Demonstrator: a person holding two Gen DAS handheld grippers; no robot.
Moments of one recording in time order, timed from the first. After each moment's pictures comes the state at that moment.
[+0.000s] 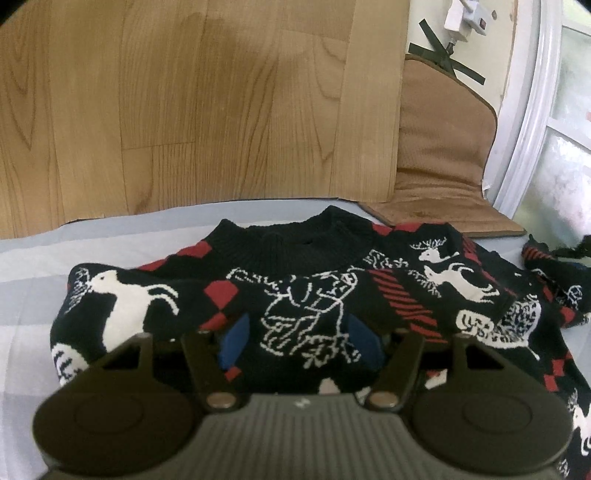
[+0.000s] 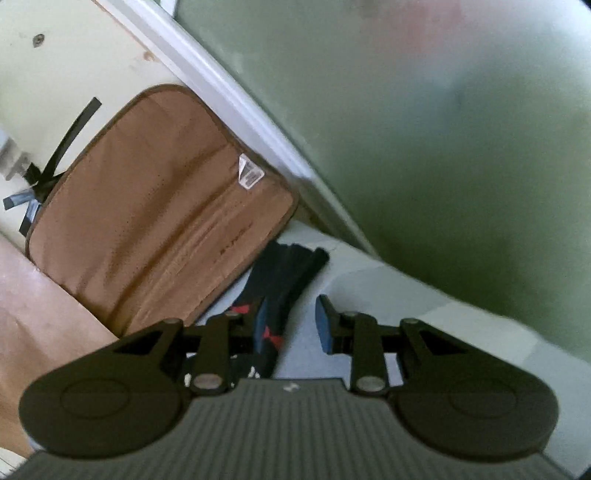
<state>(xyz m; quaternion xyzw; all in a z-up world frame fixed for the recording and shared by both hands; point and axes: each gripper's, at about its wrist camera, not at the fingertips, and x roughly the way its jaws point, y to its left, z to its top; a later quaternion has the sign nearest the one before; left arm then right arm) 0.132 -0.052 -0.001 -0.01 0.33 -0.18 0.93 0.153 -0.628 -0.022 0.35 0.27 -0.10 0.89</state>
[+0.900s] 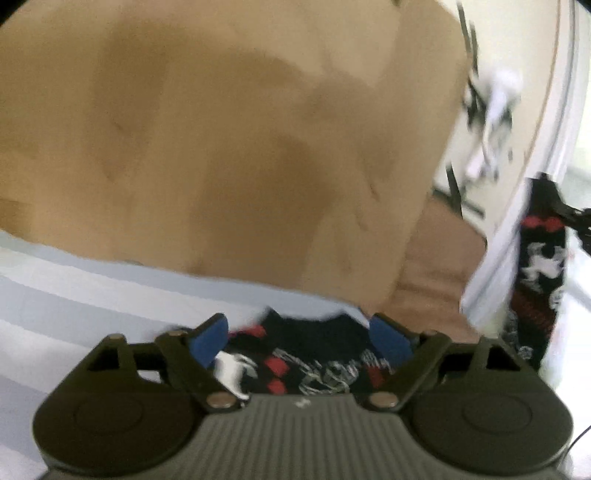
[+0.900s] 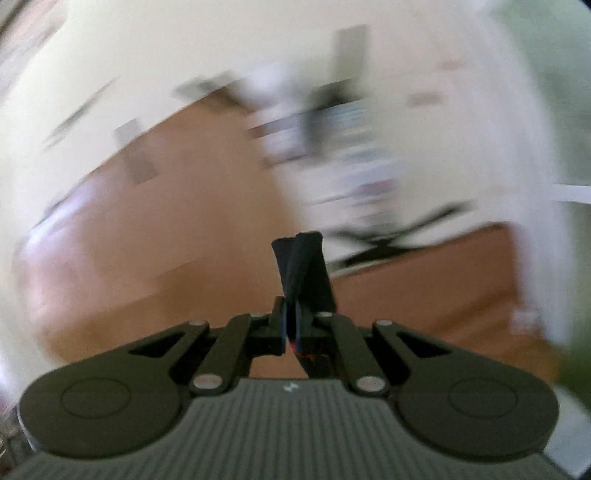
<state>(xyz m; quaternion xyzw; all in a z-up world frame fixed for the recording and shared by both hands) 0.087 0.060 0.077 -0.16 0.23 -0.17 0.95 0.135 -0.374 0.183 0.15 0.11 0.17 0.97</state>
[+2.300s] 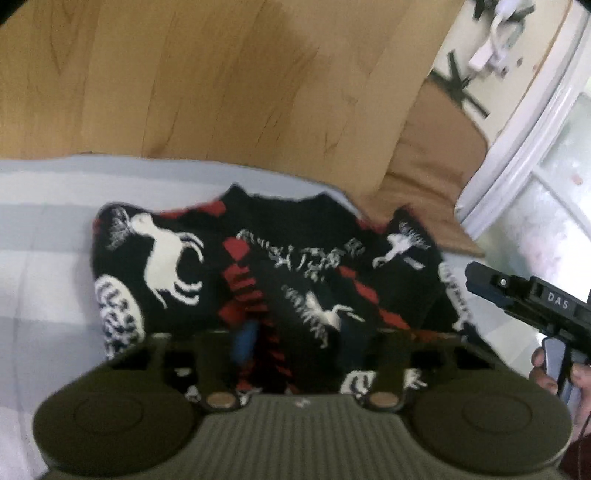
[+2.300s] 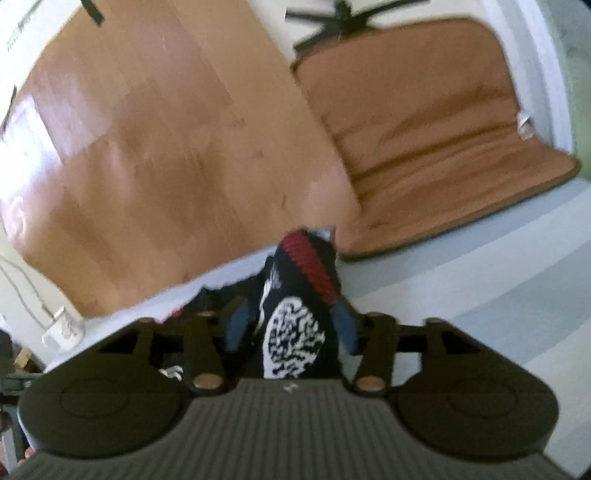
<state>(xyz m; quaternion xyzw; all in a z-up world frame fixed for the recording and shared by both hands) 0.124 -0.013 0.019 -0.12 0.39 -0.21 0.89 0.122 -0.353 0.030 0.18 0.29 0.14 0.93</state>
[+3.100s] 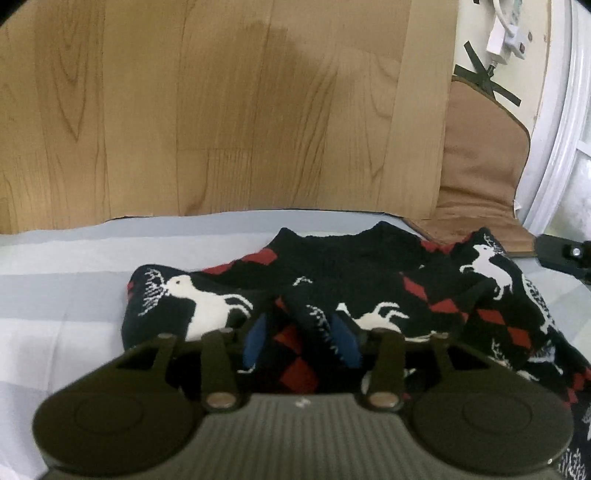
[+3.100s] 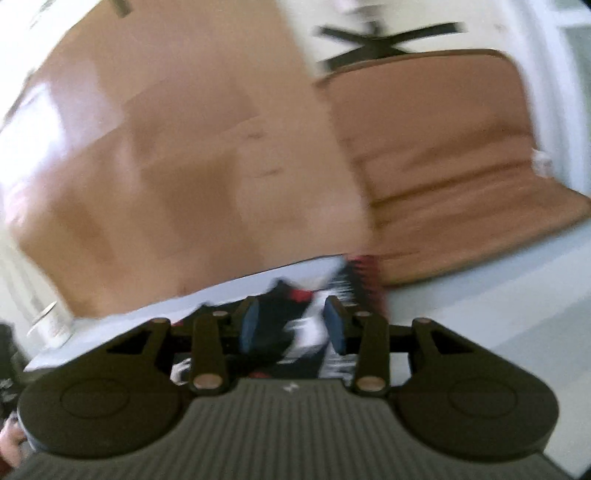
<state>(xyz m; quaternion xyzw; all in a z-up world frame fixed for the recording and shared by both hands) 0.133 -0.019 0.005 -0.03 0.32 -0.13 0.94 0.112 -0.316 0.040 0.14 0.24 0.16 0.95</state>
